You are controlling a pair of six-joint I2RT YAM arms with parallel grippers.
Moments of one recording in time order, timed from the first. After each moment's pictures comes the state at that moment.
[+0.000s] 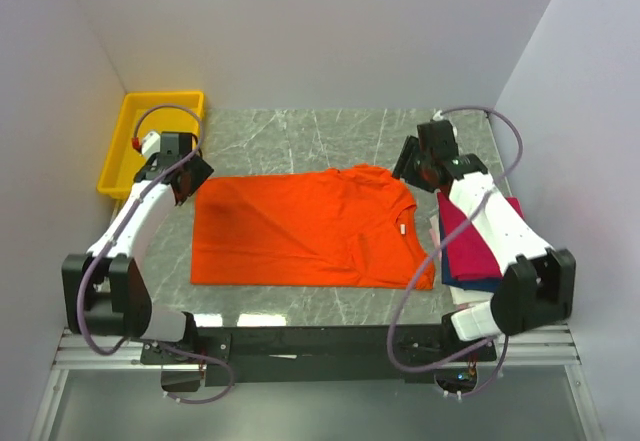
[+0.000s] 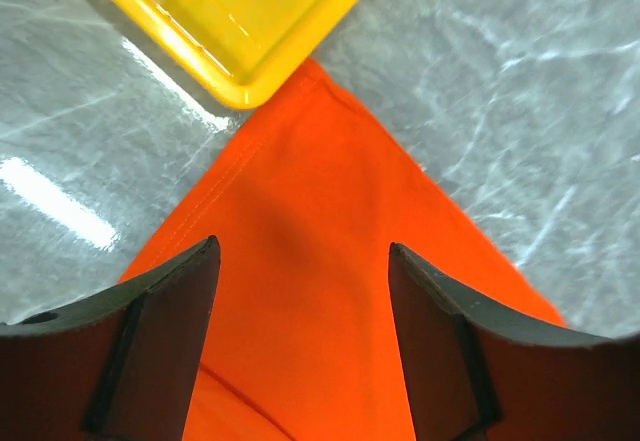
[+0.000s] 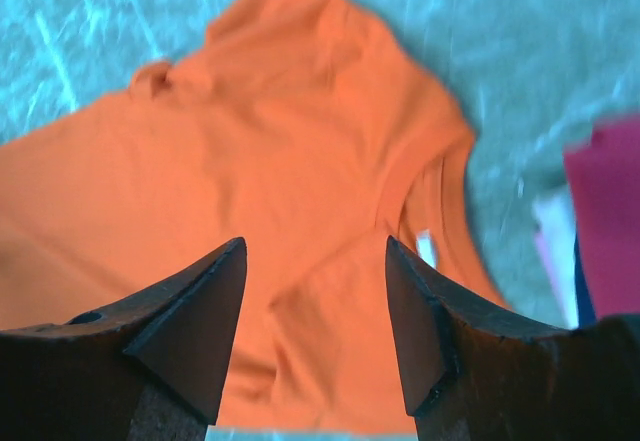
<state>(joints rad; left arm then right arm) -0.05 1.37 1.08 -0.53 -0.33 -0.86 0.26 1.37 1.18 -0.63 0.12 0.59</state>
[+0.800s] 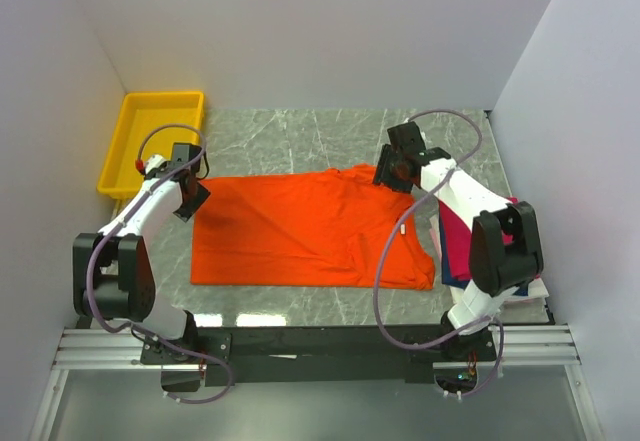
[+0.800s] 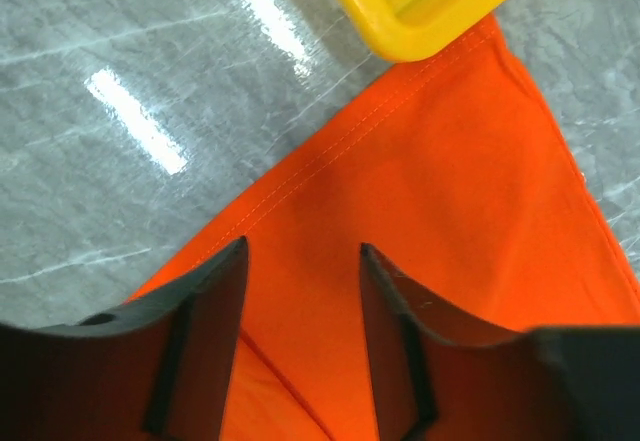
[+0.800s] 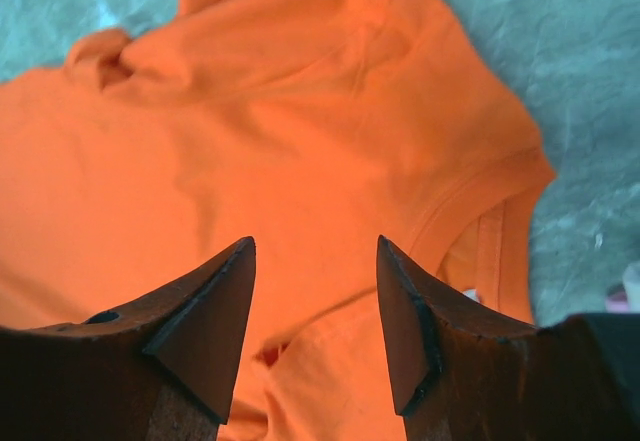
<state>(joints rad) -0.06 1.49 1.03 -0.65 -0.41 -0.98 0.32 1.65 1.23 -0.53 0.11 0.56</state>
